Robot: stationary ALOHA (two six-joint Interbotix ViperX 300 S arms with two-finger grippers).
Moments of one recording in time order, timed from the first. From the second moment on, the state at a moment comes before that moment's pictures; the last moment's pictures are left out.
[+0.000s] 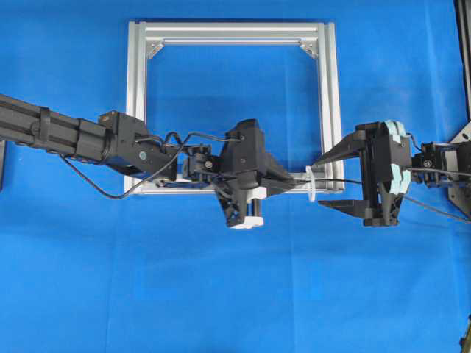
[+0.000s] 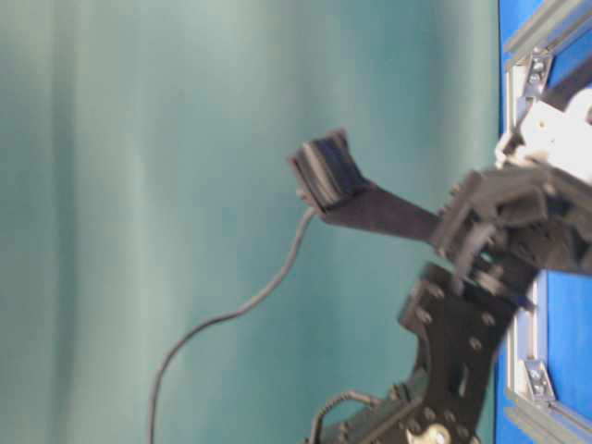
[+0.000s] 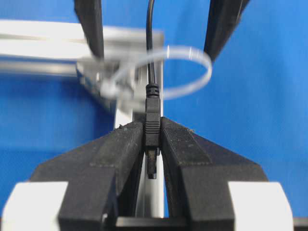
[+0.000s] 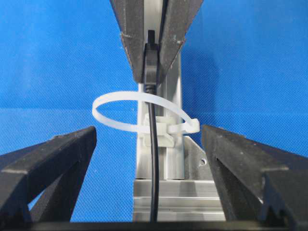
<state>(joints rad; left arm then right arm) -0.06 0.44 0.40 -0.08 -0.43 -0.03 0.13 -0.21 1.24 0.17 -0.54 0.06</state>
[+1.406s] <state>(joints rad) -0.10 -0.18 1.29 -0.08 -0.58 -0.06 0.13 -0.21 1.24 0.17 -0.52 0.06</state>
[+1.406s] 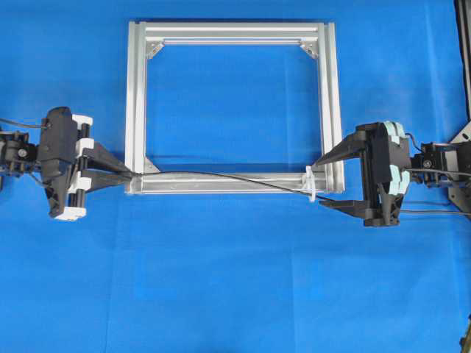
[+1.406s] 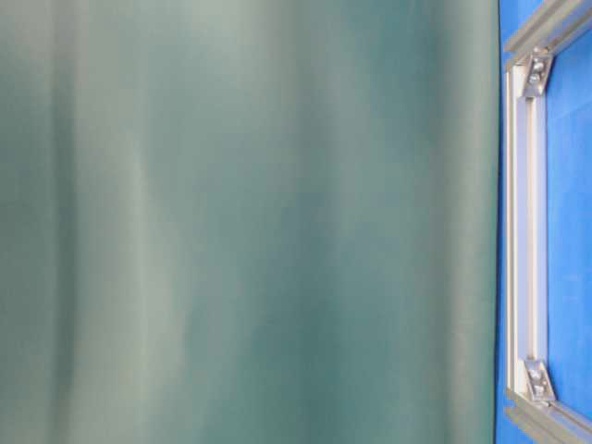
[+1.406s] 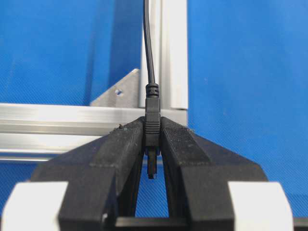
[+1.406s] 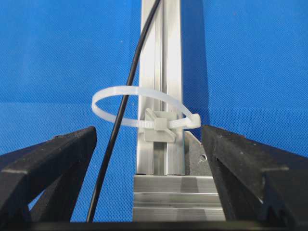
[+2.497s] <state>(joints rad) -0.10 -0.20 1.32 -0.08 -0.50 -0.06 0.13 -0.21 1.24 0.17 -0.51 0.06</state>
